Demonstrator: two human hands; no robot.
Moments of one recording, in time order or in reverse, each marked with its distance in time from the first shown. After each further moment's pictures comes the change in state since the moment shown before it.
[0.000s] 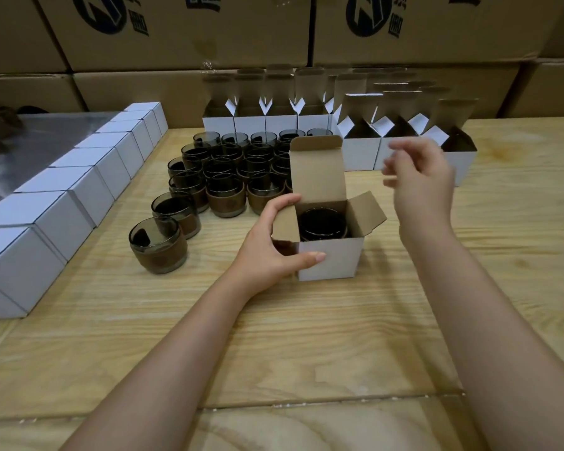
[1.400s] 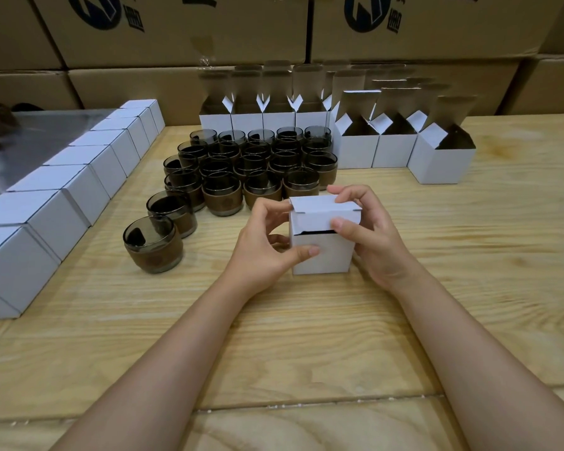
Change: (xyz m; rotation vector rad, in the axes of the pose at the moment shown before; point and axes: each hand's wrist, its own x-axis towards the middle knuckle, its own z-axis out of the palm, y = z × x) left_hand -0.001 0.007 0.008 -0.182 0.059 -0.008; right_hand -0.041 0.042 -0.001 0.351 -0.668 0.150
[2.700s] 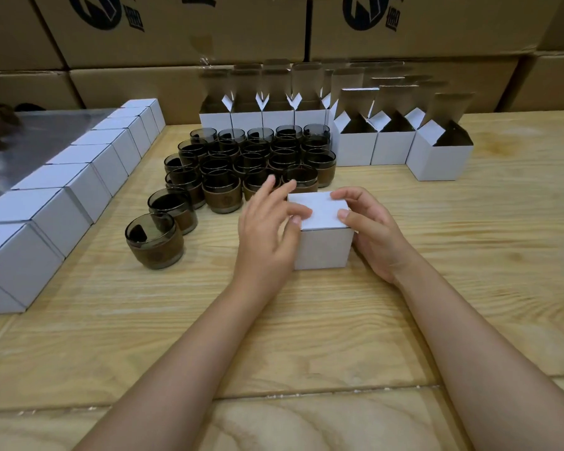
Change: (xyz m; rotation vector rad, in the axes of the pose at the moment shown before) left_hand -0.011 0.026 0.015 0.440 0.217 0.269; right_hand 0.006 0.010 -0.015 0.063 -0.014 0.074
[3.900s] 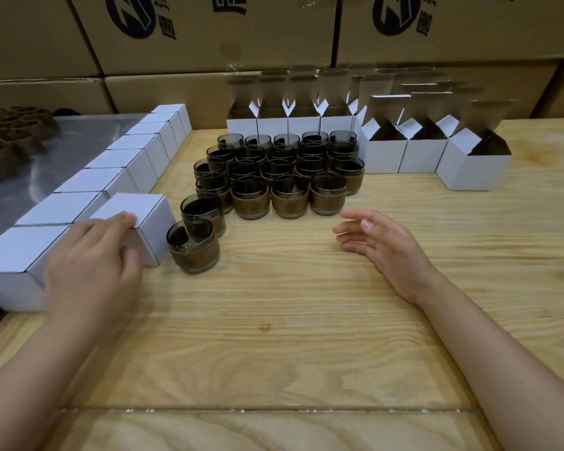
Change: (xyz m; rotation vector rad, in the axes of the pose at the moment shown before) left_hand -0.036 -0.090 -0.178 0.941 0.206 -0.109; right_hand 0.002 0.007 0.011 -0.041 0.007 0.122
